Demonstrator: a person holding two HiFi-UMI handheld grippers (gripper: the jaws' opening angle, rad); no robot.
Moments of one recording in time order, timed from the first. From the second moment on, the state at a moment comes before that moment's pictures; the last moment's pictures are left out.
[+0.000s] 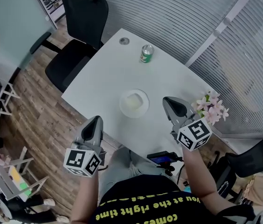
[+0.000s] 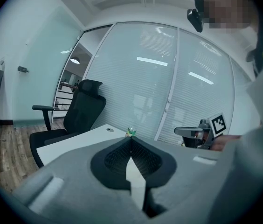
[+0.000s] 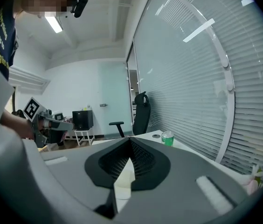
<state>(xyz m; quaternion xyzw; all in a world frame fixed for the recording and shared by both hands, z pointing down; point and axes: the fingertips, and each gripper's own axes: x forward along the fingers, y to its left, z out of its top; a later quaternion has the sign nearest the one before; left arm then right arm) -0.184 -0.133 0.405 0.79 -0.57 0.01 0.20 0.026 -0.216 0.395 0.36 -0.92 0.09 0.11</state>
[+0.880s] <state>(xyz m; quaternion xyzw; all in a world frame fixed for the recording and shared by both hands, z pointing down) -0.173 -0.132 0.401 0.80 -0.56 0.01 0.19 0.054 -0.201 0.371 0.39 -0.91 0.09 0.09</state>
